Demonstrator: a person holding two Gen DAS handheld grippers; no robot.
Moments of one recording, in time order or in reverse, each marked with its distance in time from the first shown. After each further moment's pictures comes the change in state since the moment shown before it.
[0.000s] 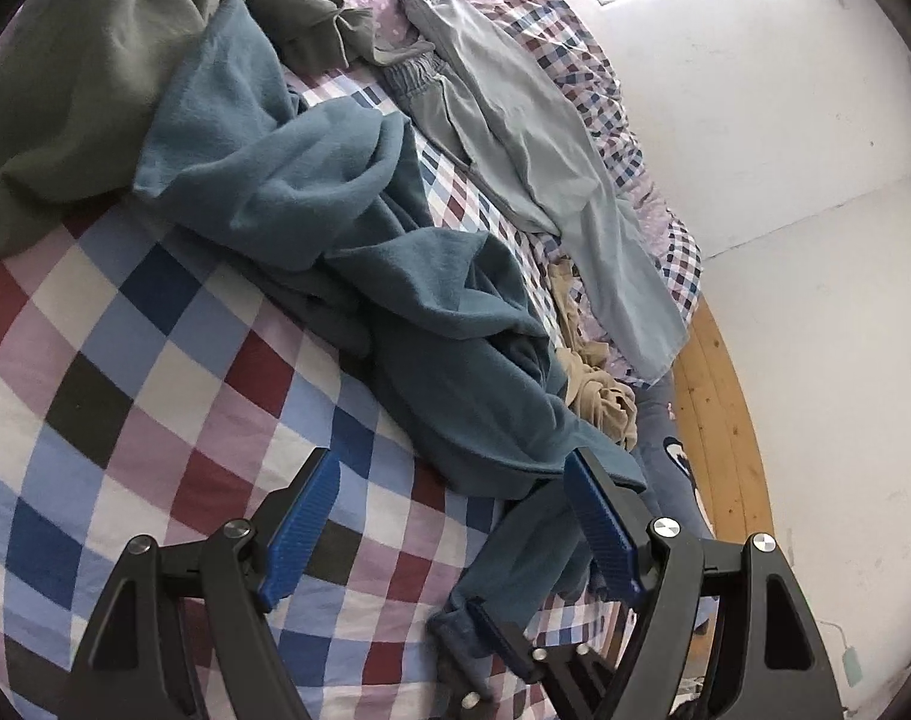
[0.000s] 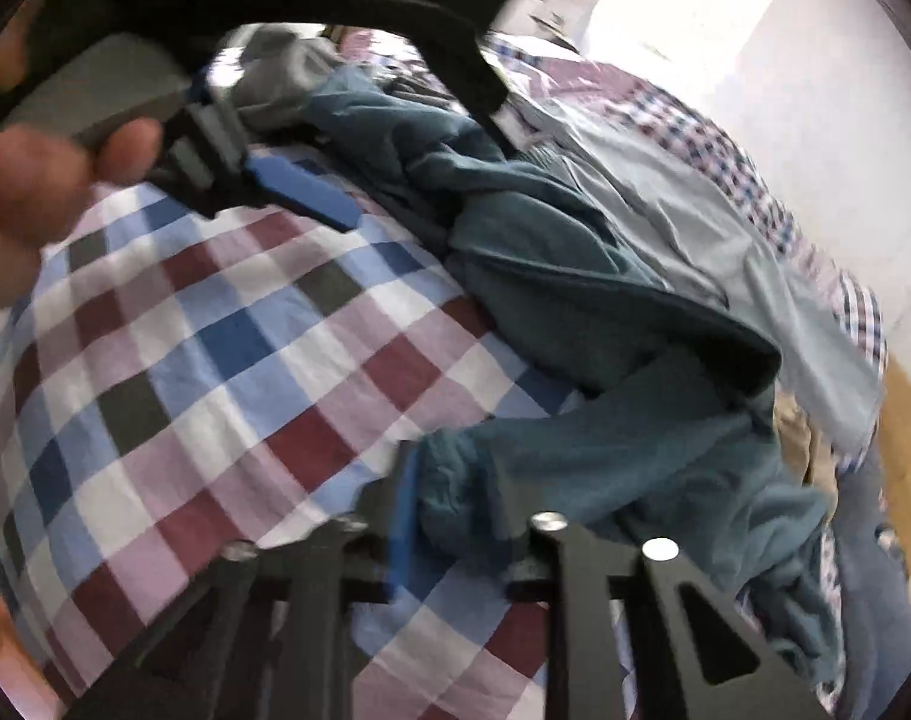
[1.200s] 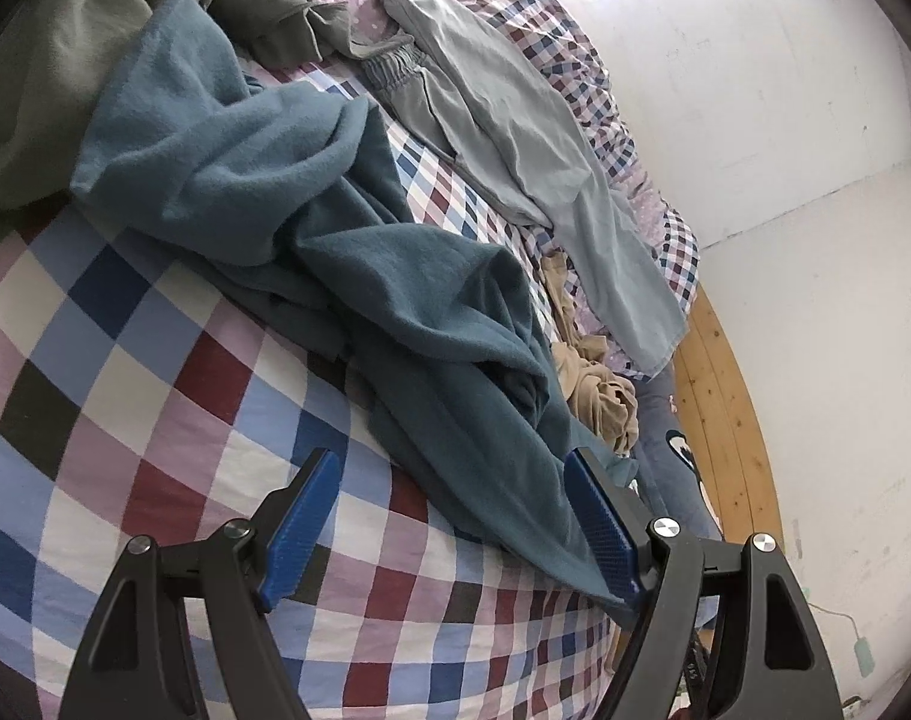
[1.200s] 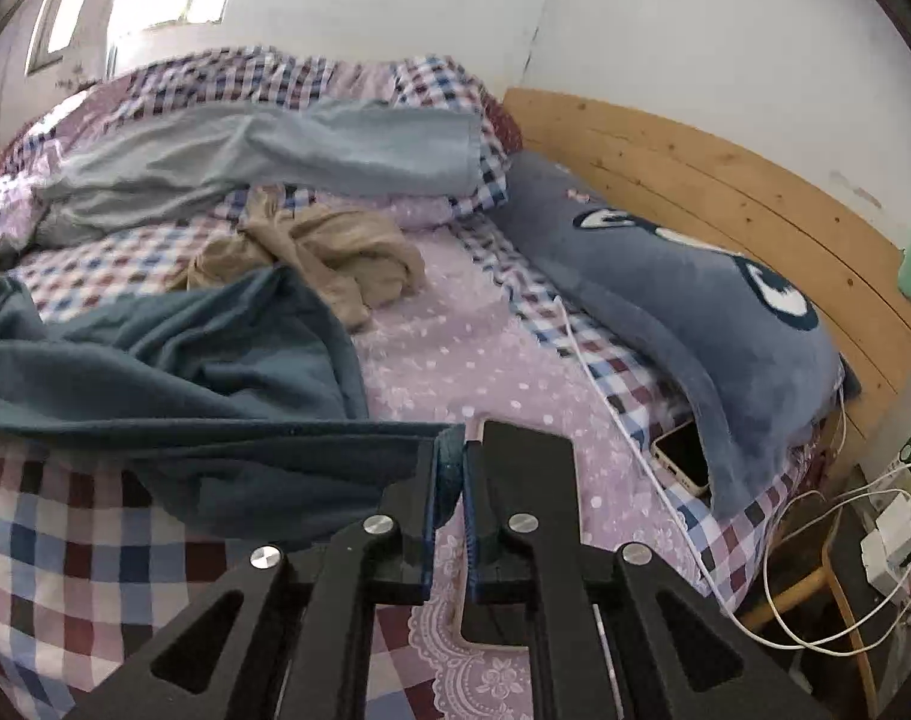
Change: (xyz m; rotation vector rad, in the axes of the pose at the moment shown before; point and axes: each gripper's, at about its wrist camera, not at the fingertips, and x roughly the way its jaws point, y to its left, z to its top) left arm 0.018 -0.013 0.000 0.043 0.005 0.005; right arm -0.117 -0.262 -0.156 0.726 0.160 -0.564
